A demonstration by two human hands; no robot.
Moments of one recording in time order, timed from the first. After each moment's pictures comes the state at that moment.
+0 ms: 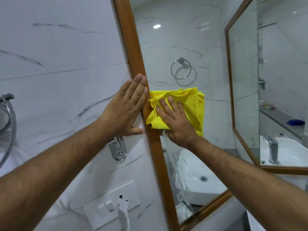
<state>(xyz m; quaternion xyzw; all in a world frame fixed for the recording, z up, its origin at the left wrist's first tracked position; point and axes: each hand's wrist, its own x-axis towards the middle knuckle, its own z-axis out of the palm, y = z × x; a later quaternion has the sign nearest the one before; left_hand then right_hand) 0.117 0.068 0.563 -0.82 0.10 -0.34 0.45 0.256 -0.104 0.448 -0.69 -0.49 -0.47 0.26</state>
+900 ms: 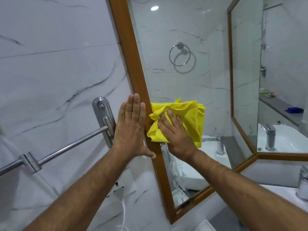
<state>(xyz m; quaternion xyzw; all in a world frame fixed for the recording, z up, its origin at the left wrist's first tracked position) 0.114 0.039 0.457 -0.92 -0.05 -0.28 0.28 0.248 -0.099 0.360 -0.69 -0.50 -0.46 0.27</state>
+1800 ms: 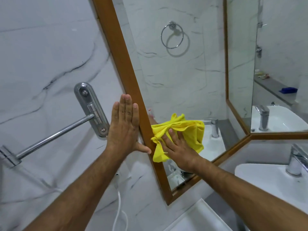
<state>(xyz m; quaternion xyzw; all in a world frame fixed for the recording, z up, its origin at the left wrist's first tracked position) 0.118 0.046 0.416 -0.93 -0.02 -0.27 0.26 0.250 -0.118 0.253 -0.76 -0.49 -0.42 0.04</state>
